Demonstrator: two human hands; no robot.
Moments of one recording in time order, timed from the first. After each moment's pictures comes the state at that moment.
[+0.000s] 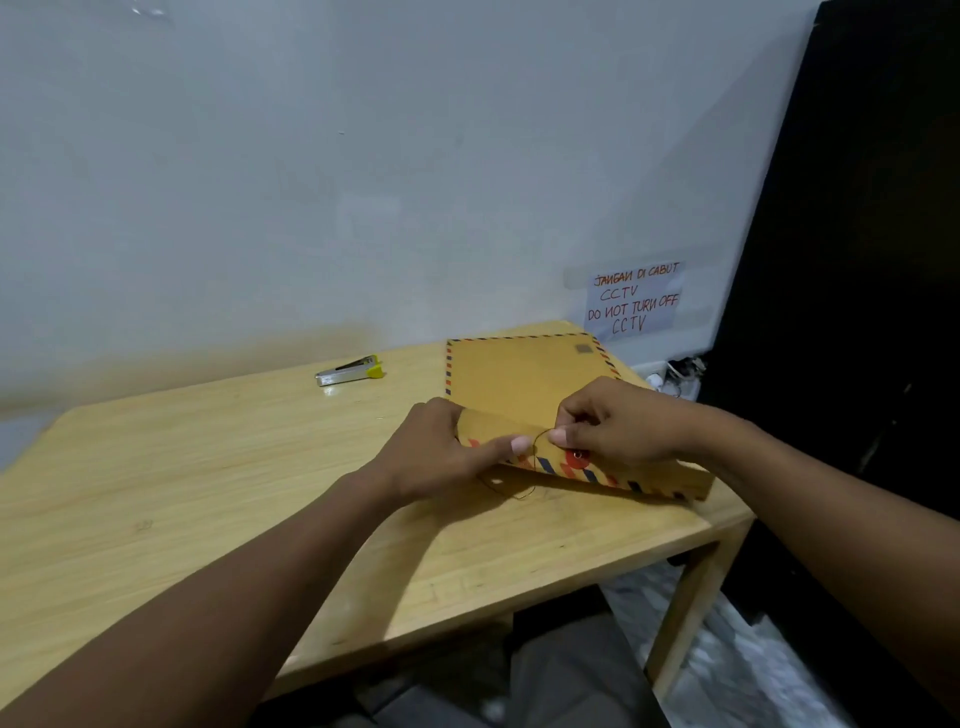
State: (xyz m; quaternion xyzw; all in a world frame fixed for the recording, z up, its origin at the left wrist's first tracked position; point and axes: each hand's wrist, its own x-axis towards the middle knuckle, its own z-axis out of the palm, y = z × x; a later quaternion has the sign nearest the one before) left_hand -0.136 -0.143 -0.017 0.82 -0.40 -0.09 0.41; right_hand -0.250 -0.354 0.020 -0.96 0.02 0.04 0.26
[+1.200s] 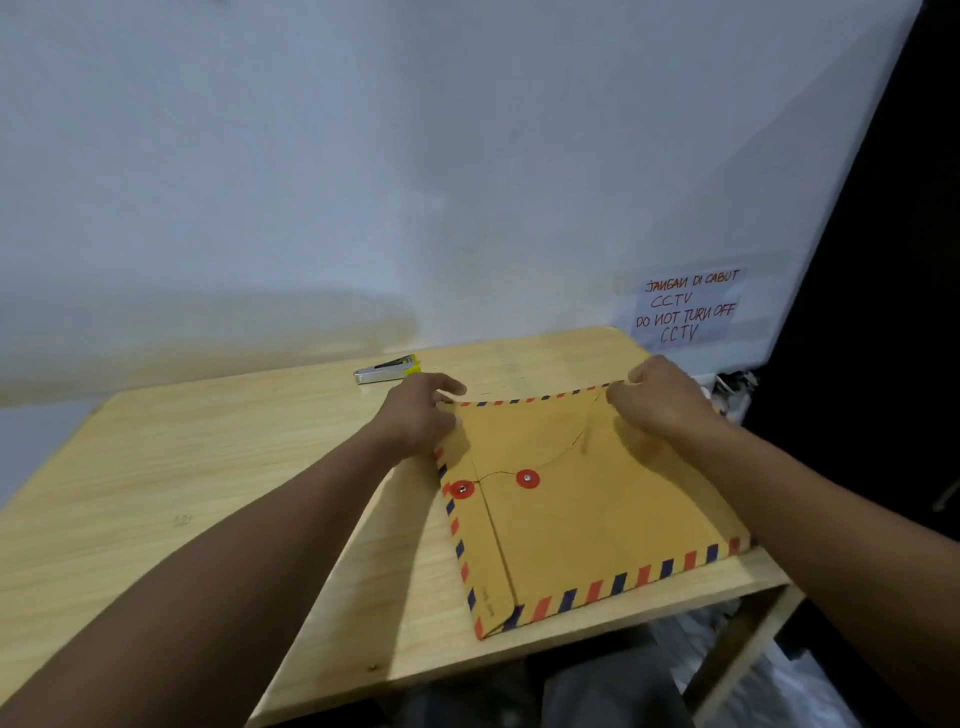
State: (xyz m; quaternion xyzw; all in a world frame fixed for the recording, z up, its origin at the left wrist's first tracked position) left_hand -0.057 -0.123 -0.017 0.89 -0.21 -0.11 0.40; right_hand -0.189 -0.356 0.006 -0.87 0.36 -0.10 0.33
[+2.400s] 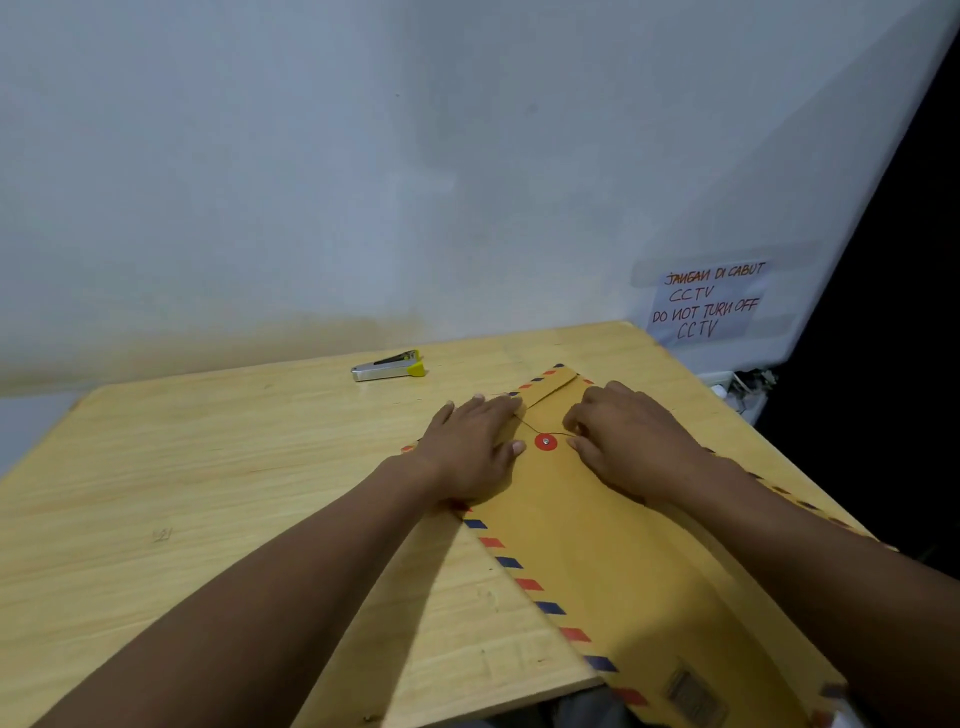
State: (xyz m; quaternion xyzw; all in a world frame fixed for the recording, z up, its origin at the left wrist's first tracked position) left_hand -0.060 -0.158 -0.047 0.90 -0.41 -0.08 0.12; right_hand -0.168 -0.339 -0.025 -1.00 0.02 -0.09 -0.03
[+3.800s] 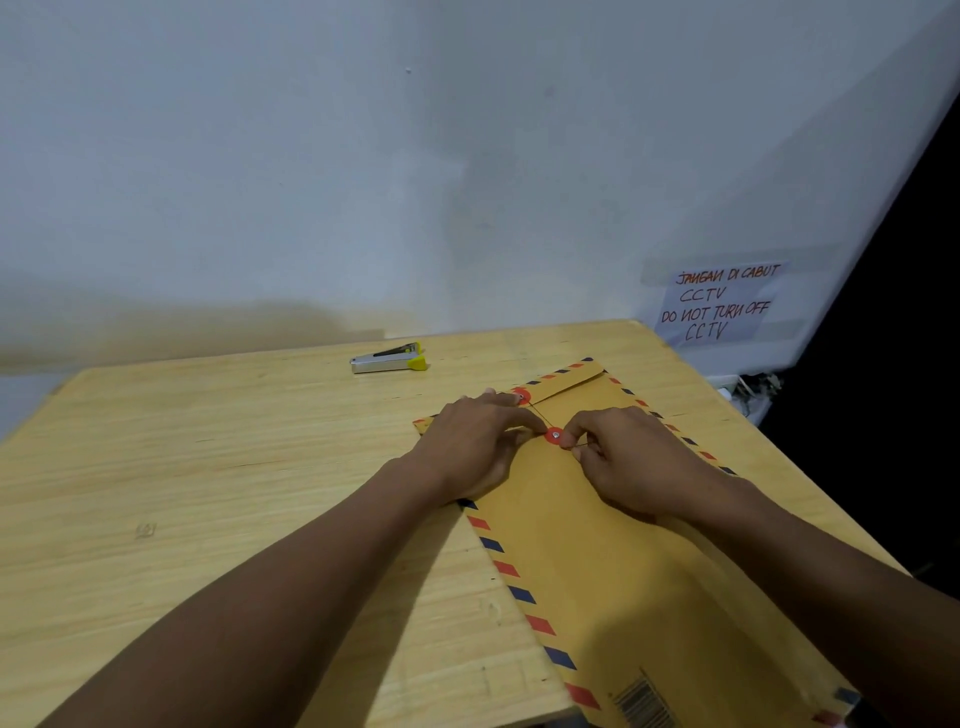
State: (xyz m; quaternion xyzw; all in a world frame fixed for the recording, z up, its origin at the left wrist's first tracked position) left_hand -0.064 -0.156 -0.043 0.86 -0.47 0.01 0.18; right_hand -0.170 -0.329 -0.029 -0.99 0.06 -0.04 0.15
